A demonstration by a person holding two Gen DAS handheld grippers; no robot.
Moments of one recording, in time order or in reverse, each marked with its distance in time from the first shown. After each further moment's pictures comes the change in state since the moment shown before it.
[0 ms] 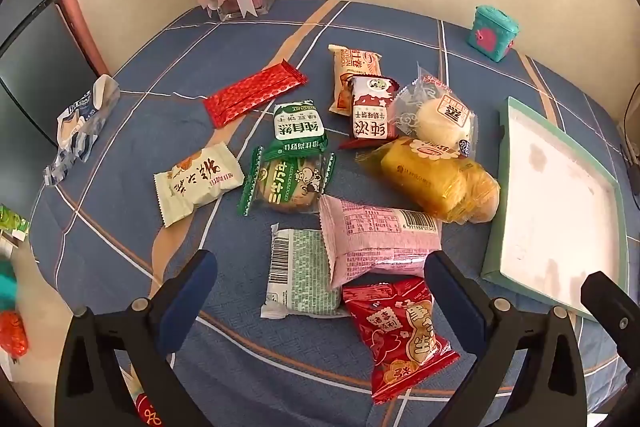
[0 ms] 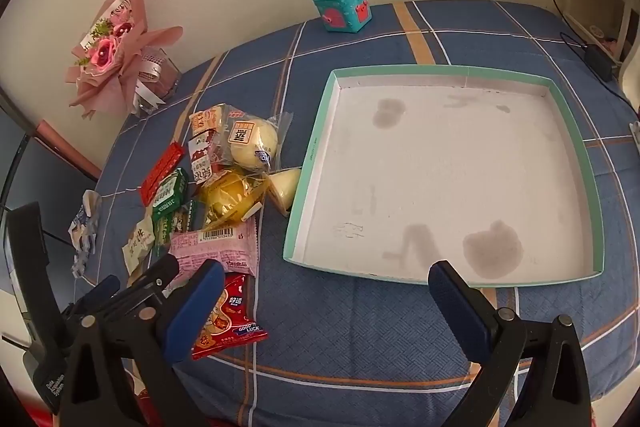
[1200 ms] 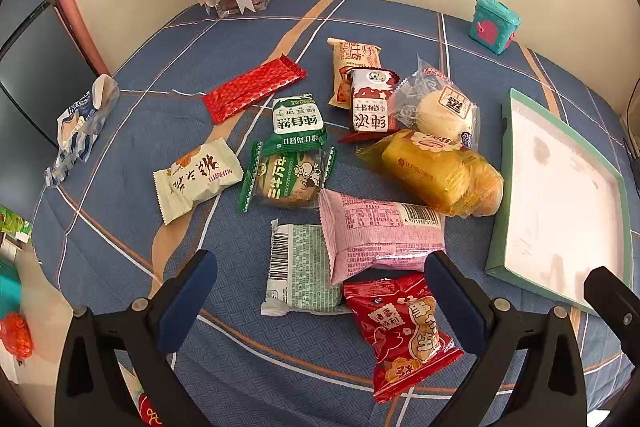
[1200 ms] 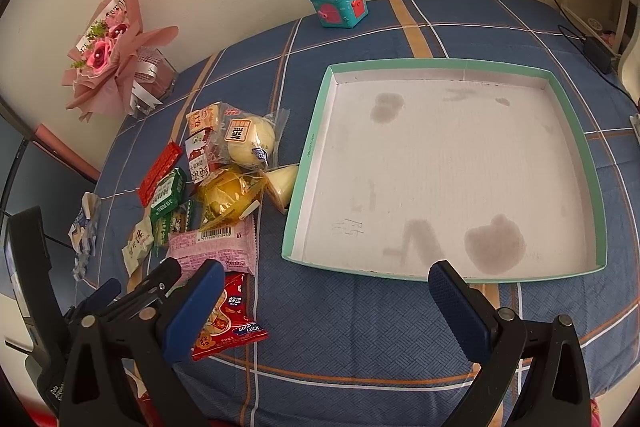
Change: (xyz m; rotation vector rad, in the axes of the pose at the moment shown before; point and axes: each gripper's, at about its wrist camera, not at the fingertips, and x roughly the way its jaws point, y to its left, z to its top) left arm 0.002 0.000 -0.003 -0.030 -0.039 -0.055; right arm 0.003 -0.002 -0.001 0.020 0.013 0.006
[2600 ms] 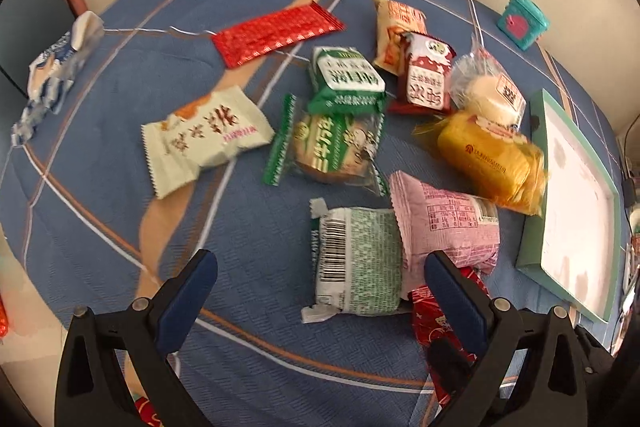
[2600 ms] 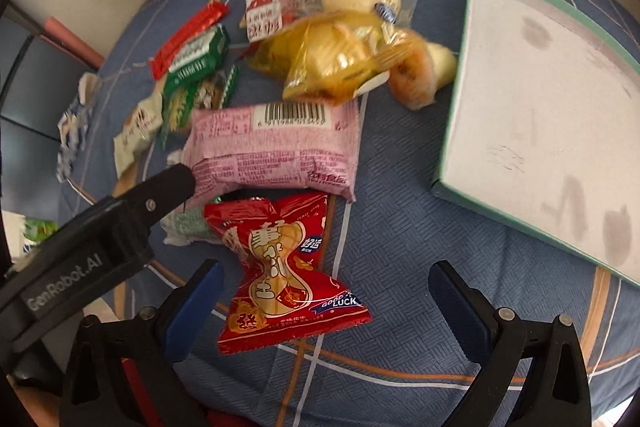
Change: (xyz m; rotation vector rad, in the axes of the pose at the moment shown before) left arm 0.056 0.051 0.005 -0.067 0.199 -0.068; right arm 0.098 0.090 -0.044 -0.247 0.328 0.003
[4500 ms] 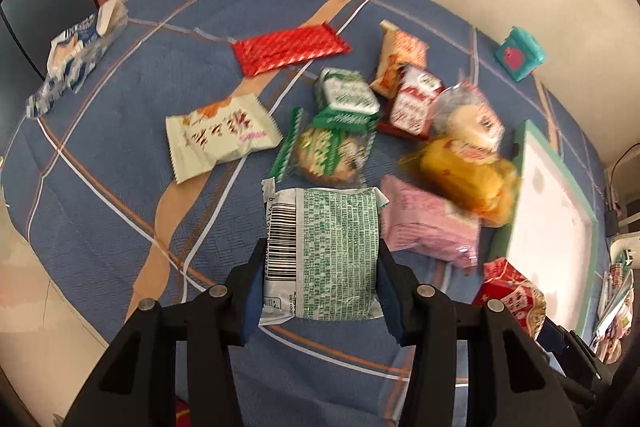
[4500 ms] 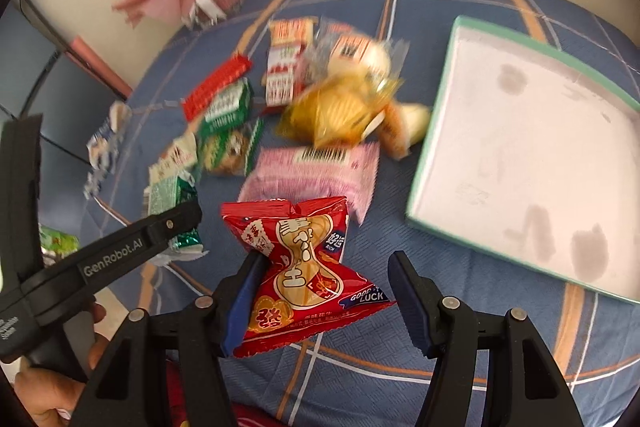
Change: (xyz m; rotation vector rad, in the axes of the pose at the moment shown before) left arm -0.052 0.014 -0.023 -0.095 -0.021 0.007; right arm -0.068 -0.027 -0.009 0.025 -0.203 0.080
